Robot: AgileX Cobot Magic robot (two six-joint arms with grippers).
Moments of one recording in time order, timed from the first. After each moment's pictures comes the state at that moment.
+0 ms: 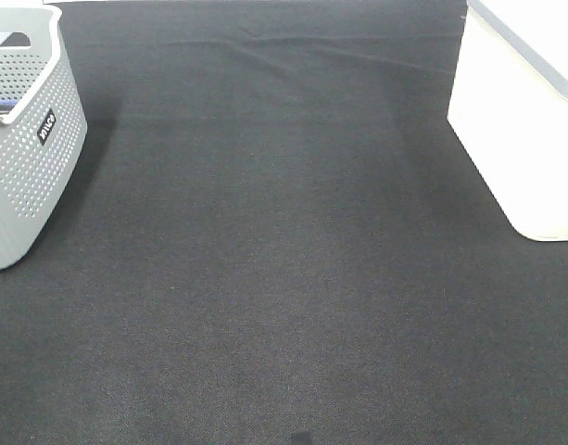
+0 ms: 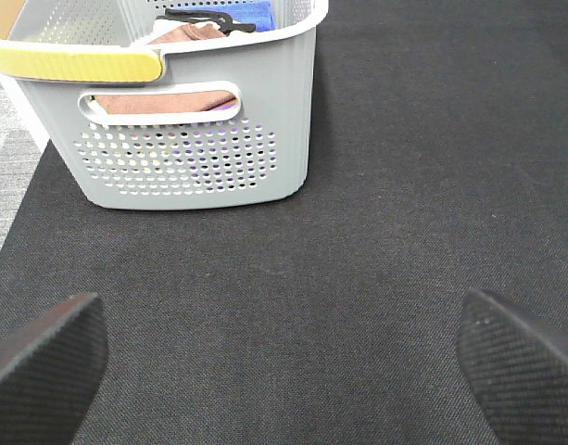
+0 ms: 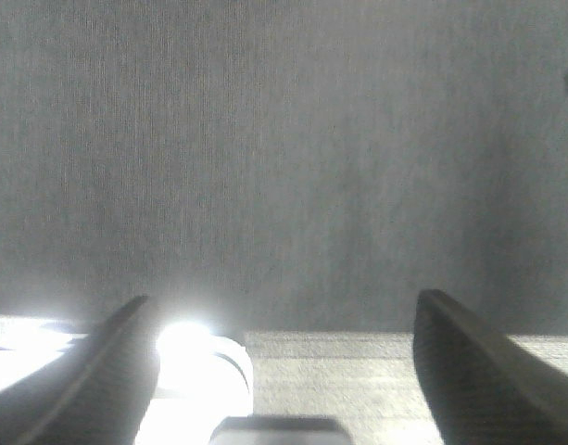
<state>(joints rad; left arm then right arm) 0.00 0.00 -0.50 0.00 1.05 0.00 0.01 0.77 -0.81 0.07 1.22 -0.07</state>
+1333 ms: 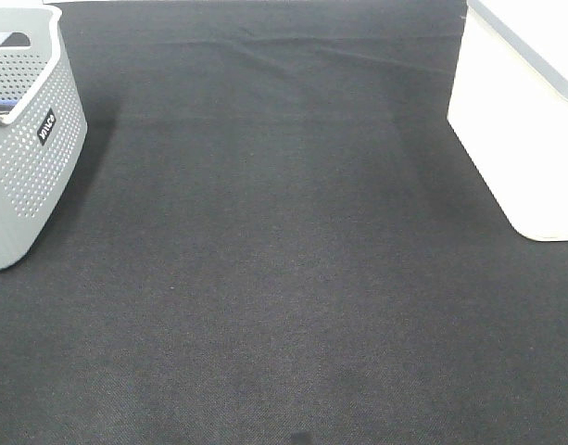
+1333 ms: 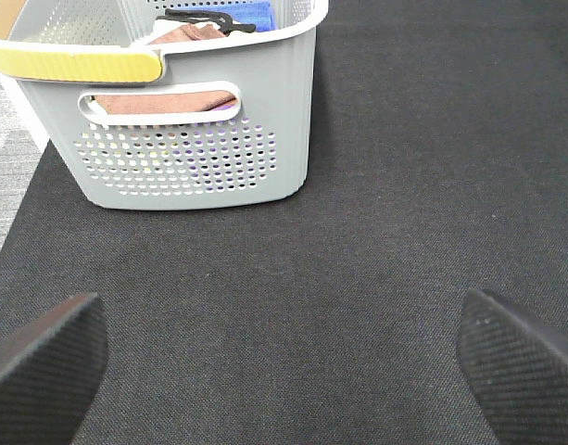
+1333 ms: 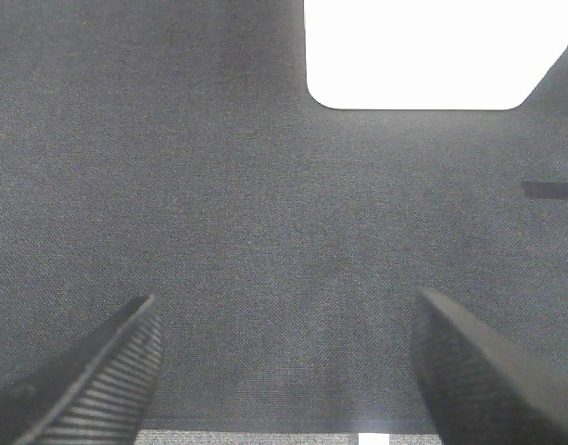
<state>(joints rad) 0.00 0.00 -0.50 0.00 1.05 0.00 0.01 0.16 -0.51 0.07 1.07 -0.09</state>
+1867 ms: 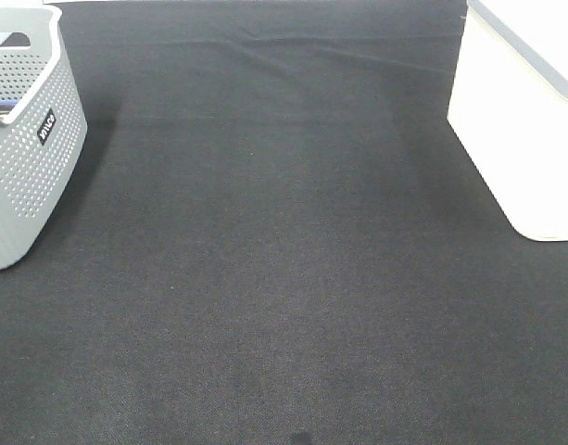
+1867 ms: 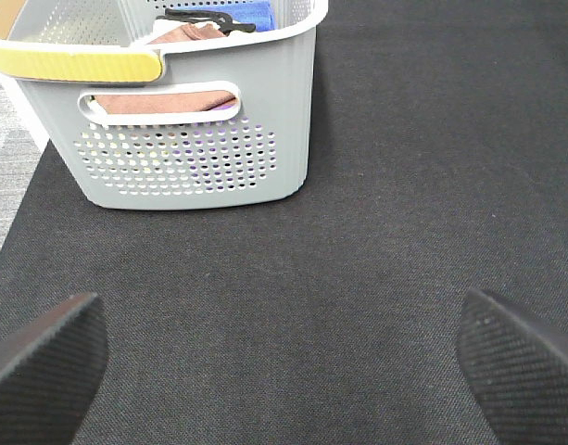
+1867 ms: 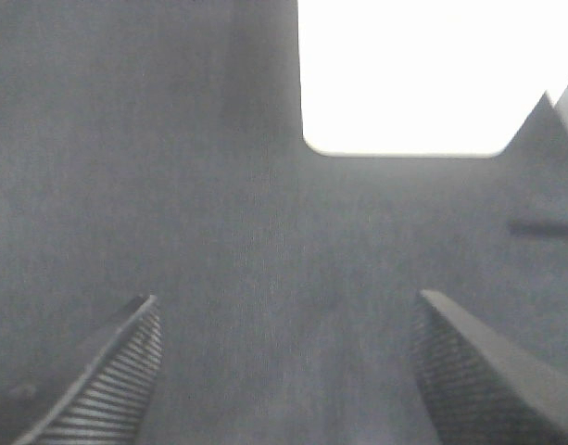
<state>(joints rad) 0.00 0.00 -0.50 0.00 1.05 0.00 0.01 0.02 -0.51 0.07 1.07 -0.09</state>
